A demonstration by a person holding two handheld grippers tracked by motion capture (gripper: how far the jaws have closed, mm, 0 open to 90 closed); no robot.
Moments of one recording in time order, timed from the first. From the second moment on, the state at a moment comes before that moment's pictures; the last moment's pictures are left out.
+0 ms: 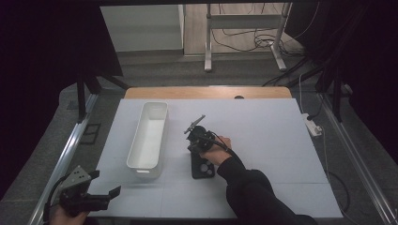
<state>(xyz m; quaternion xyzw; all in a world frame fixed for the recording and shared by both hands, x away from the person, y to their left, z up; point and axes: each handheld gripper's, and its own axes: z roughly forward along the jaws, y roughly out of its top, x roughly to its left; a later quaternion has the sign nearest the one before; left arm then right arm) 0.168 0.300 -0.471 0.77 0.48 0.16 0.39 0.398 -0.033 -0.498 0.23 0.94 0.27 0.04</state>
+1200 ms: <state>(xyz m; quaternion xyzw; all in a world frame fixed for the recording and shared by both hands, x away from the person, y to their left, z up) 0.167 0.300 -0.471 0.77 0.48 0.16 0.39 0.422 -0.058 -0.510 0.27 0.93 0.23 0.06</state>
